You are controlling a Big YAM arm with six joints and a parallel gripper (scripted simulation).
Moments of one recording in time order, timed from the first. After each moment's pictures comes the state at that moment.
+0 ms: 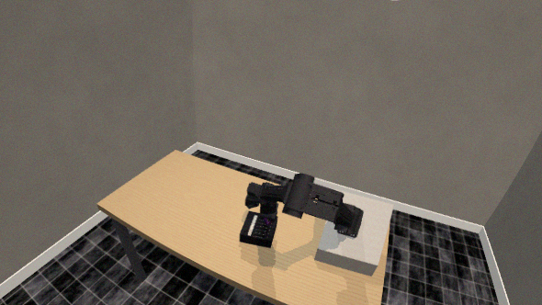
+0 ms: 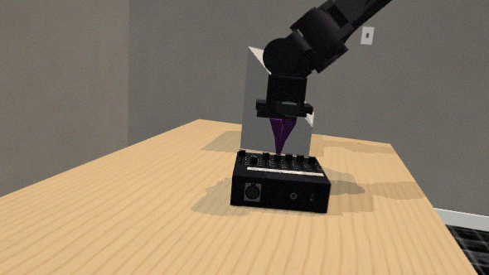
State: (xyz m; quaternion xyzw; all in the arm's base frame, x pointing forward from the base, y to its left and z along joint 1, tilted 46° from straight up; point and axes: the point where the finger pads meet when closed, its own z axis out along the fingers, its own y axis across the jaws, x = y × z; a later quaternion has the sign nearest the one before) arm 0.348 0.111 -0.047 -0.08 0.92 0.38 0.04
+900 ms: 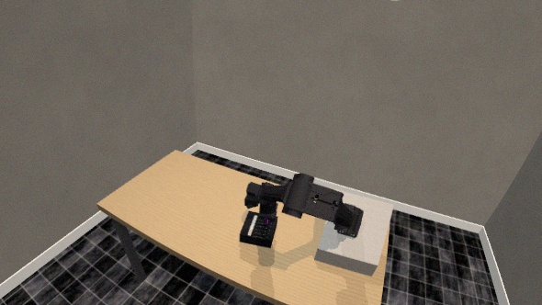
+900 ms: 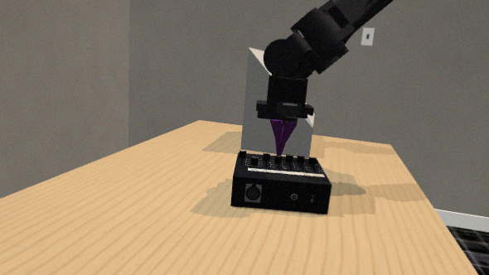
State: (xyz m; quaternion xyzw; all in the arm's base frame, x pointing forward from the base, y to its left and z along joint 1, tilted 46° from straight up) arm 0.351 0.112 -0.047 -0.08 0.92 0.38 0.04
